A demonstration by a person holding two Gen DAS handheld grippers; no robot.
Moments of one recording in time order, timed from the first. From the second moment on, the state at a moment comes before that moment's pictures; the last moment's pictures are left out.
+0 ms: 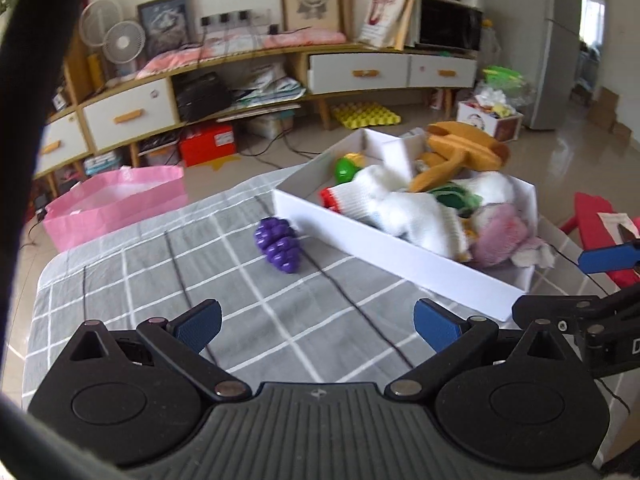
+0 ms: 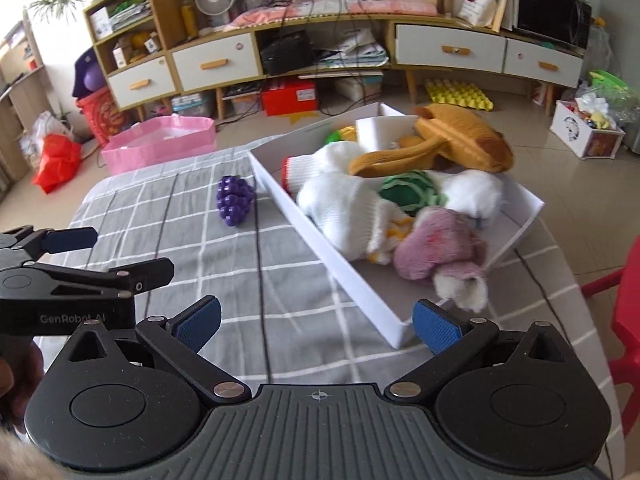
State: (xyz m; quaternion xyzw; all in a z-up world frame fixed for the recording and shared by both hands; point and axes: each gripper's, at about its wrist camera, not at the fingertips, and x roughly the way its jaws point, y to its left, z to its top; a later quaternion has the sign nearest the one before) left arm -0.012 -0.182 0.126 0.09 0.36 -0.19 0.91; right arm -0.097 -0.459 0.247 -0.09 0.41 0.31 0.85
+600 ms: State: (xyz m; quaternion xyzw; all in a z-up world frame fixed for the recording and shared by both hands) left arm -0.032 -0.230 0.039 0.09 0.36 -0.17 0.91; right arm -0.093 -0.533 0.163 -0.06 0.43 0.20 0.88
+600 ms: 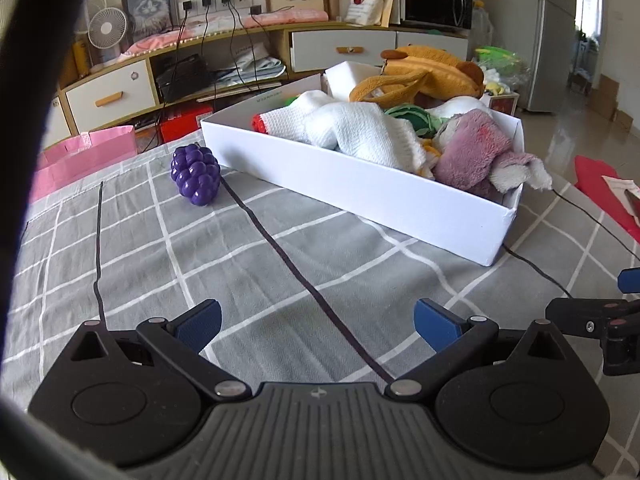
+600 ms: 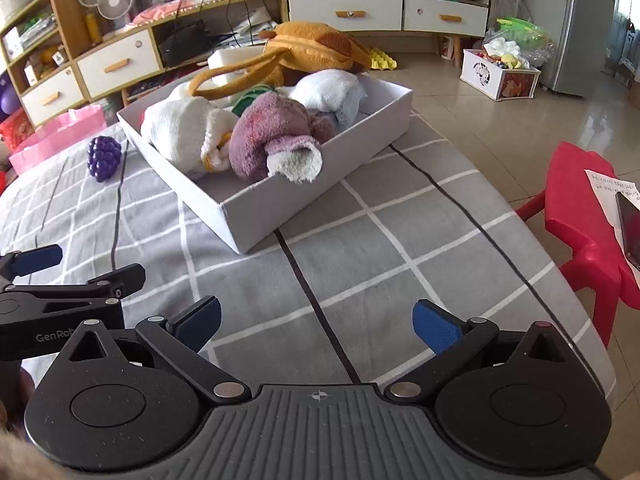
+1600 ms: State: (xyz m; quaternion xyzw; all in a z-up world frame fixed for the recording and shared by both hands) left arm -0.010 -0.205 0.021 0.06 0.34 -0.17 0.92; right arm -0.097 -0.508 0.130 -0.07 0.35 0.18 0.92
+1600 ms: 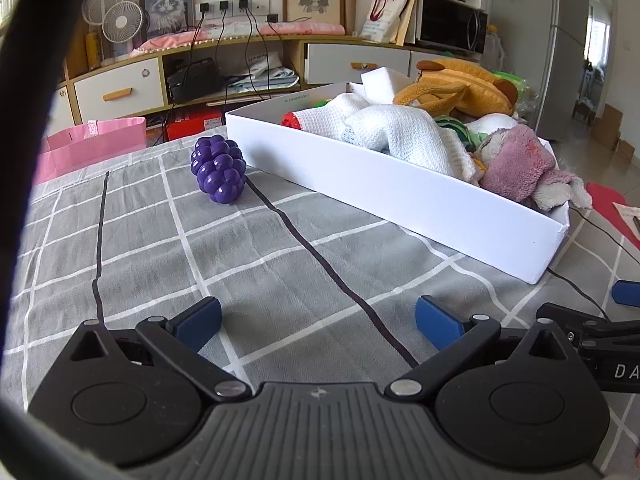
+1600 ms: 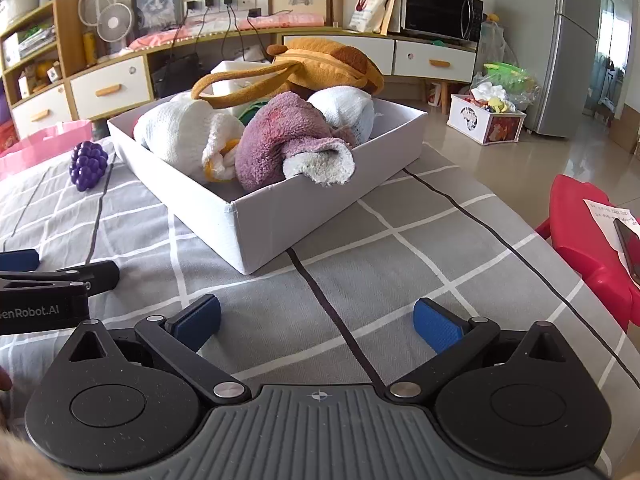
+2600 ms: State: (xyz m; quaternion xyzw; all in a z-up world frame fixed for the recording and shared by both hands) left arm -0.010 -0.204 0.021 0.05 0.34 -0.17 0.92; right arm -0.098 -0.506 0.129 -0.07 0.35 0.18 0.92
